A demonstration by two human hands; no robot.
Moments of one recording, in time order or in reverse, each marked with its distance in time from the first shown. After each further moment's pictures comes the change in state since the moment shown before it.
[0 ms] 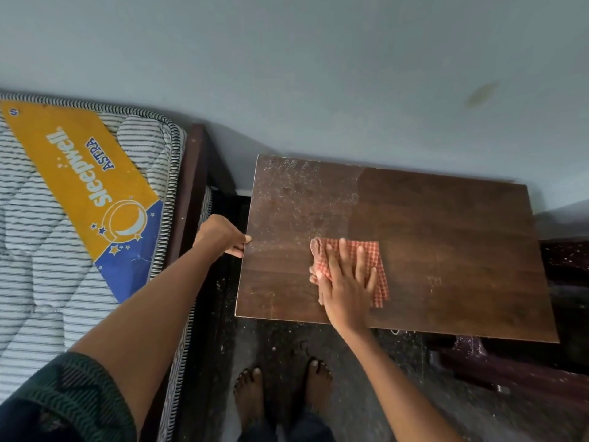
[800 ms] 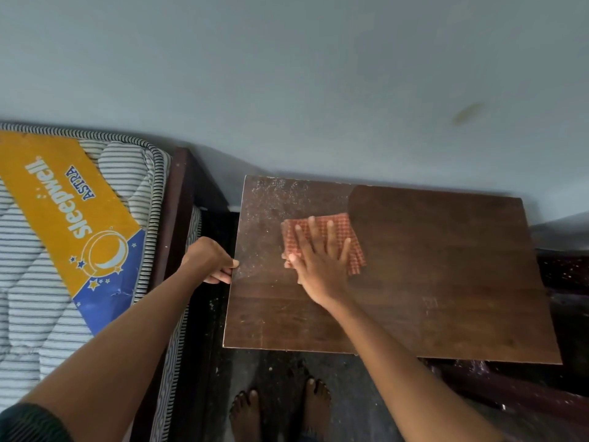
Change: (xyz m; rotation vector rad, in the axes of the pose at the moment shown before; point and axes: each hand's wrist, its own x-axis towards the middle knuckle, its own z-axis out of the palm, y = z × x) left_hand 0.008 0.006 -0.004 -0.034 -0.104 -0.068; right_hand 0.085 -0.022 -0.019 -0.014 -0.176 -0.209
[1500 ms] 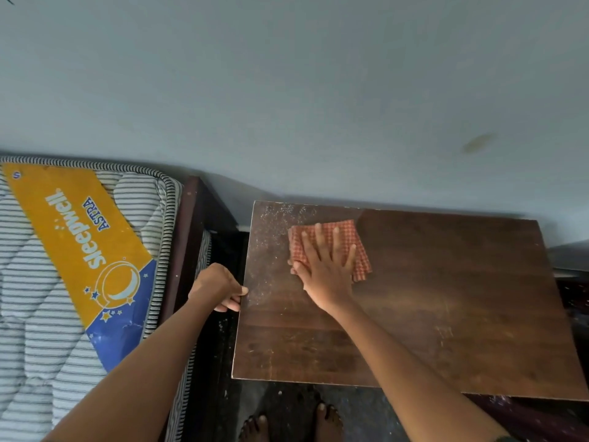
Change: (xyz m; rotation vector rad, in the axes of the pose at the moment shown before) left_hand -0.005 0.006 -0.003 0.135 0.056 -0.009; right_hand 0.038 -0.003 -0.013 -0.036 -0.012 0.020
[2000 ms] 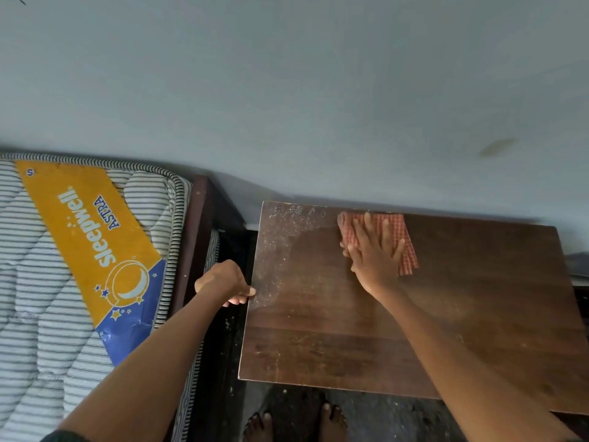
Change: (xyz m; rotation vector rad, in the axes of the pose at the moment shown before) left_hand 0.002 0.003 -0.008 0.279 -0.014 0.065; right_hand 0.014 0.058 -0.023 0.046 0.050 0.143
